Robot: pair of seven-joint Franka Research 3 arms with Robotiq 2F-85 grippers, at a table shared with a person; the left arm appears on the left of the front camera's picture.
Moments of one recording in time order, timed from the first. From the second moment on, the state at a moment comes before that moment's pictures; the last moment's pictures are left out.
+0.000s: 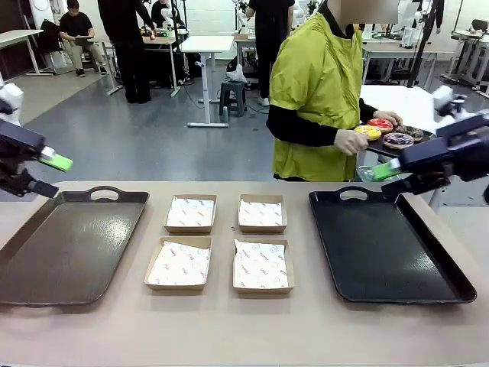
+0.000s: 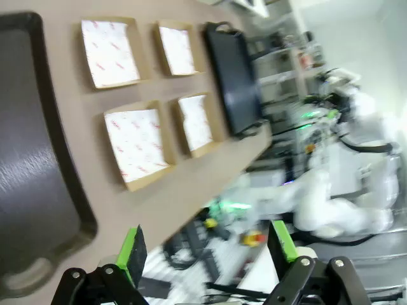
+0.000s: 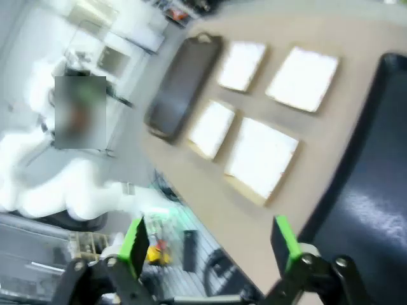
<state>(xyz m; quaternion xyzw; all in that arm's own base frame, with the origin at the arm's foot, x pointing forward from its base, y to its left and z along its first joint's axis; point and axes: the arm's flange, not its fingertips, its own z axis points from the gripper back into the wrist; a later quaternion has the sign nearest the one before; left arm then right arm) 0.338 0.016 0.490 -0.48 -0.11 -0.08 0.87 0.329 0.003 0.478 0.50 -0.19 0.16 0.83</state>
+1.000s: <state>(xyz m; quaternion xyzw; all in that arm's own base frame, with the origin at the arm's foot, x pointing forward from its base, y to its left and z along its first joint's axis) 0.320 0.143 0.444 -0.62 -0.07 0.18 0.76 0.307 -0.128 0.435 0.60 -0.16 -0.09 0.78</state>
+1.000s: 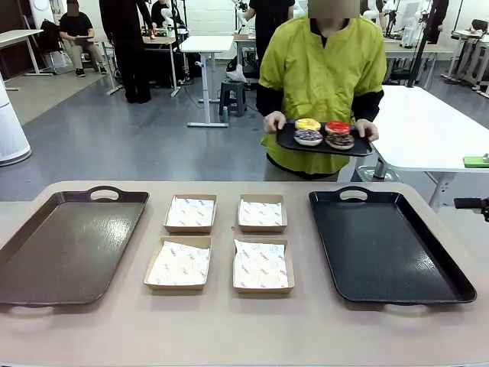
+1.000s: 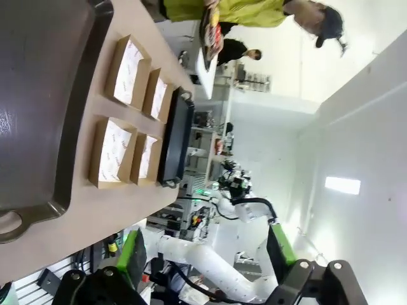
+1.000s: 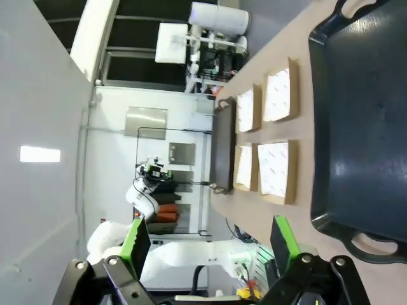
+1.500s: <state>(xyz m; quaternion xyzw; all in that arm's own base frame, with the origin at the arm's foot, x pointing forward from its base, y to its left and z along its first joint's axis) 0.322 0.141 0.442 -0.61 -0.07 0.17 0.77 0.310 -0.123 0.433 0.57 -0.15 -0.08 0.80</state>
